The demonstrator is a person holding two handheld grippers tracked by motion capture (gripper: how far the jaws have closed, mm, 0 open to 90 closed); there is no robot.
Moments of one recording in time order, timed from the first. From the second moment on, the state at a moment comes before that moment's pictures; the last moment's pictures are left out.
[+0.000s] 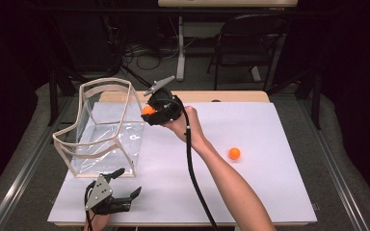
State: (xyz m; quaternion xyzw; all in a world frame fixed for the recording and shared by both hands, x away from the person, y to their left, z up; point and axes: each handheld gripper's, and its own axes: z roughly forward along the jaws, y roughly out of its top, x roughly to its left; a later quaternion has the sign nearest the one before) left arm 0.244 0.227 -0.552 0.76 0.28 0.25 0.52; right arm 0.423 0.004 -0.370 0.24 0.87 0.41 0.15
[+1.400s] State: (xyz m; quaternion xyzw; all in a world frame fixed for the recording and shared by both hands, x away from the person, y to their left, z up) left arm 0.244 0.228 -0.552 0.76 0.28 0.25 0.53; right arm 0.430 0.032 -0.336 0.23 0.86 0.42 0.16
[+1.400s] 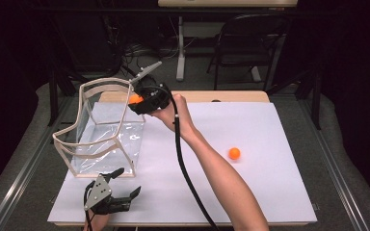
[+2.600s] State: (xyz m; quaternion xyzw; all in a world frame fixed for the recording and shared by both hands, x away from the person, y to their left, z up) left arm 0.245 0.228 -0.551 0.76 0.28 0.26 0.53; right arm 0.430 0.078 -0.329 0.20 0.87 0.42 0.16
